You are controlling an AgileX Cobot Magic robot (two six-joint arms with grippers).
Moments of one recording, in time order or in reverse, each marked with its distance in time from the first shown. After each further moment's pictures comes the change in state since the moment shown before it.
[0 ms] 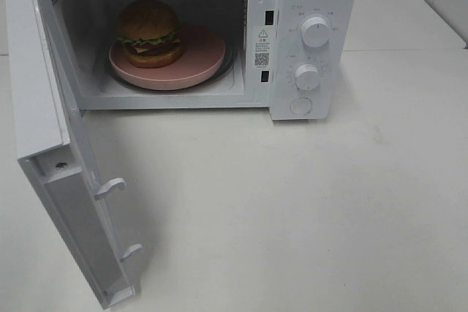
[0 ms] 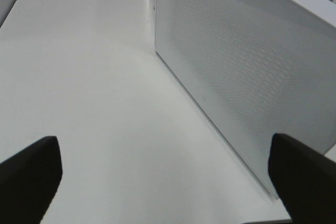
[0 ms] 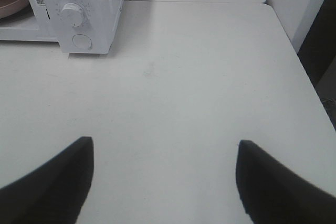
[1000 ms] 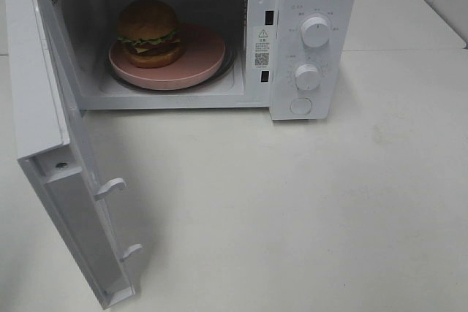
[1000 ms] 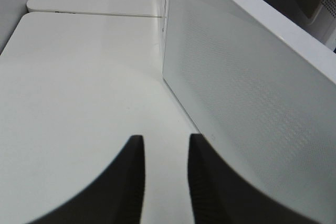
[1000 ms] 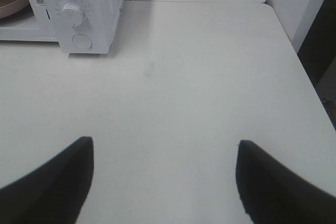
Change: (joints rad) left arm 0.000 0.300 -0.040 -0.002 -0.259 0.000; right arm 0.000 0.000 0.000 0.000 0.000 0.000
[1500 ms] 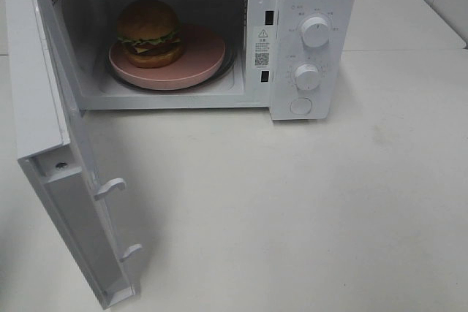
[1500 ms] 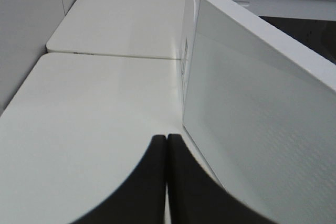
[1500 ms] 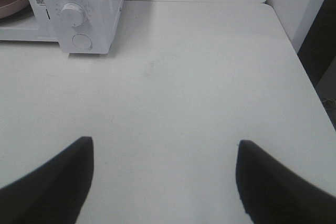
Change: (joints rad) left arm 0.000 0.129 0.188 0.002 -0.471 0.020; right arm 0.000 0.000 0.000 0.000 0.000 0.000
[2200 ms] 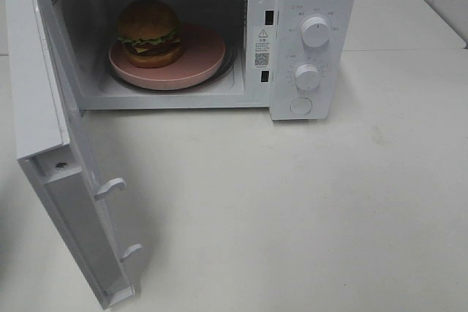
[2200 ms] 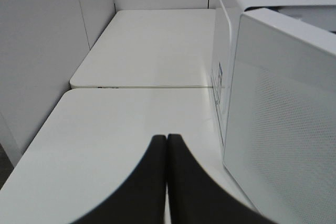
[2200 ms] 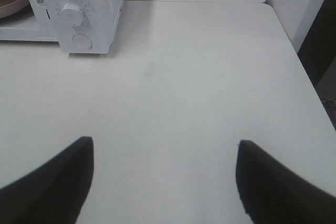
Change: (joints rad) left arm -0.004 0.423 0.123 0.121 -0.651 0.001; right arm 0.000 0.000 0.000 0.000 0.000 0.000
